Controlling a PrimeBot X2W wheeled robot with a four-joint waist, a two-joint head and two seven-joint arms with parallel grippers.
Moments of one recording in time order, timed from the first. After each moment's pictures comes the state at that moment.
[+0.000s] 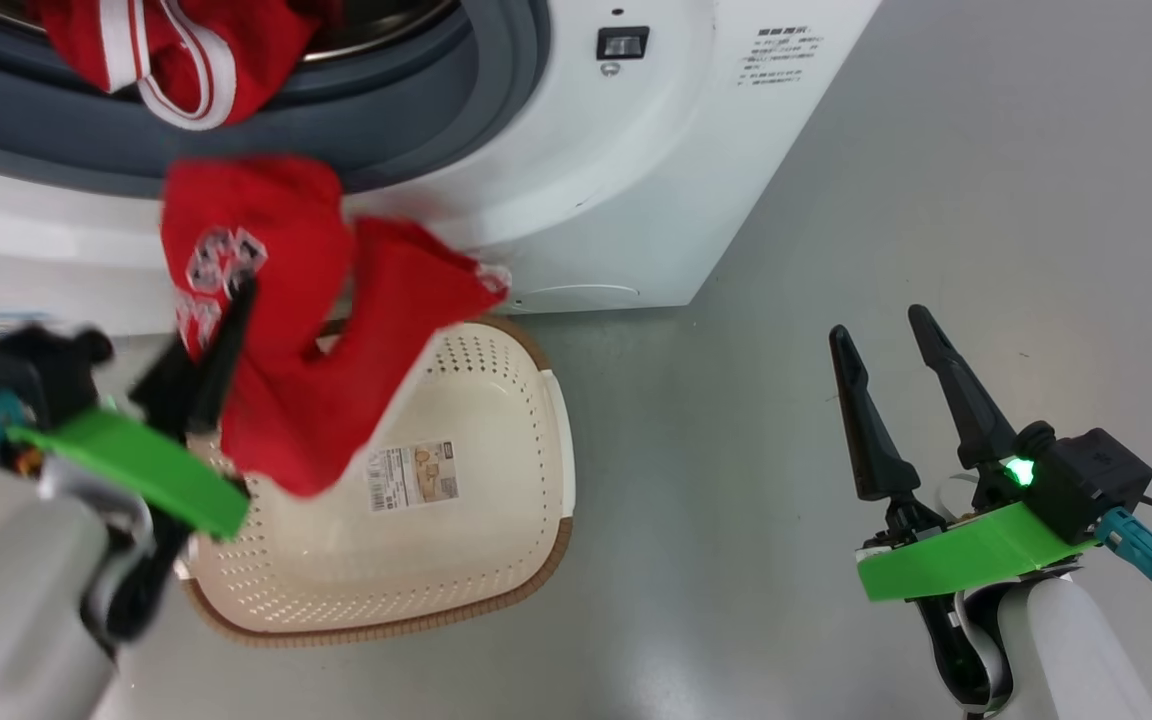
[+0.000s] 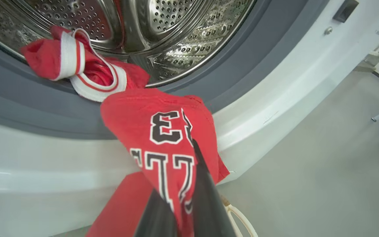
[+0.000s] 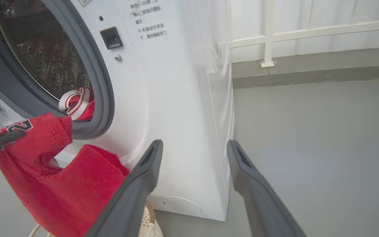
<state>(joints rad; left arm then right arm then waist) -0.70 0.53 -0.76 0.39 -0.92 -0.11 -0.25 -0.25 -0.06 0.08 0.05 0.24 0.13 -0.26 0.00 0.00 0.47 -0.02</state>
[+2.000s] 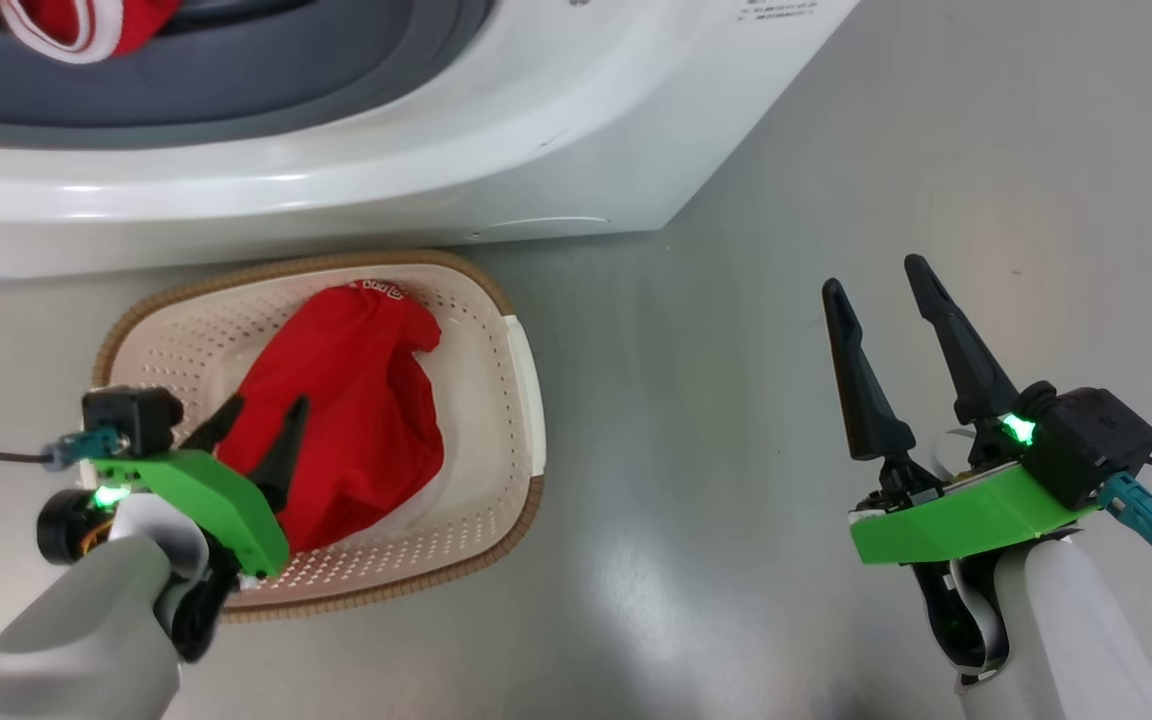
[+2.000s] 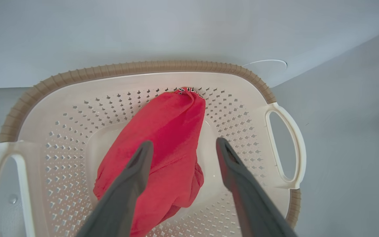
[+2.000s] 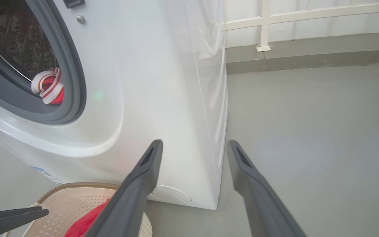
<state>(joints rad) -0.81 0.35 -1.13 0.93 -1.22 -0.13 -0.25 -0.31 -0.06 0.09 0.04 0.23 0.13 -0.26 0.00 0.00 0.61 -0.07</state>
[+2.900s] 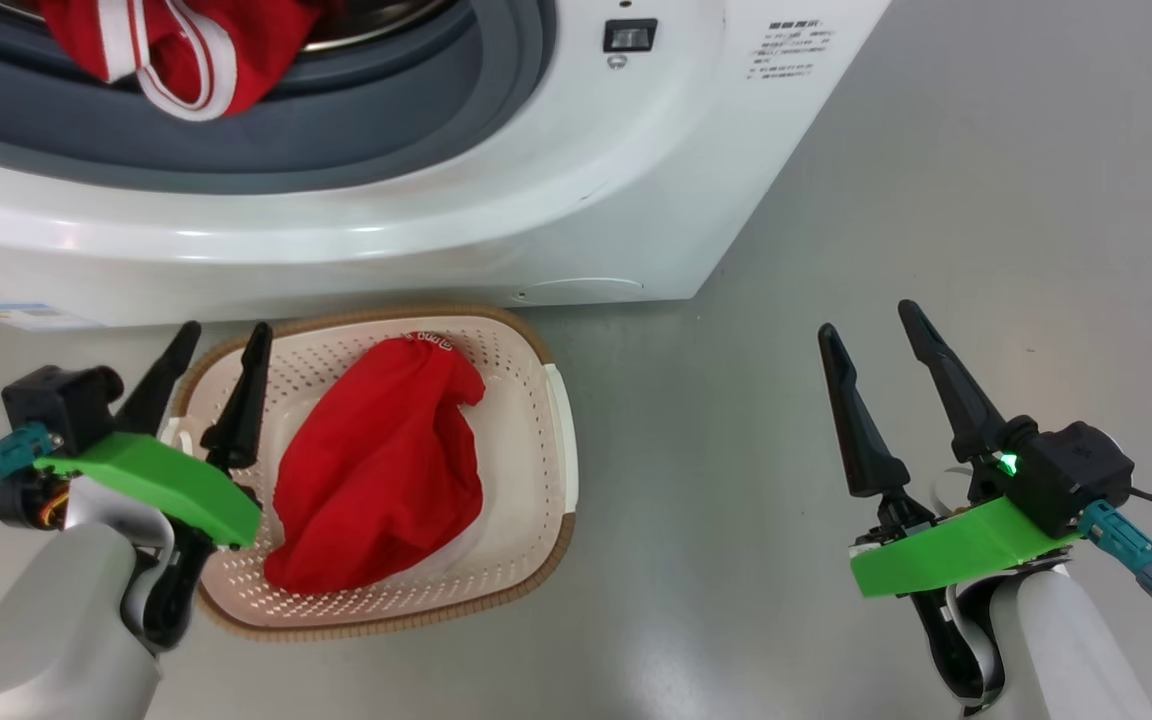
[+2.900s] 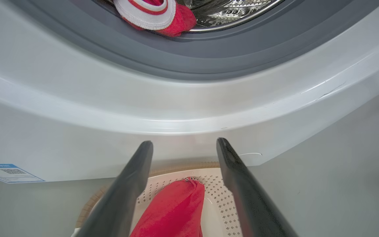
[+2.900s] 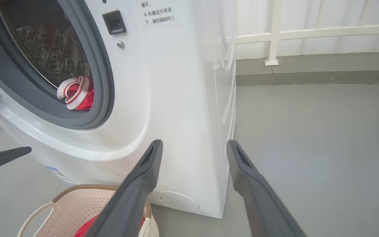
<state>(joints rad) -0.64 0.36 -0.60 0.64 -0.82 -0.13 -0.25 -0.26 -0.06 0.08 0.07 0.19 0.13 -0.26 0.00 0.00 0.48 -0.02</state>
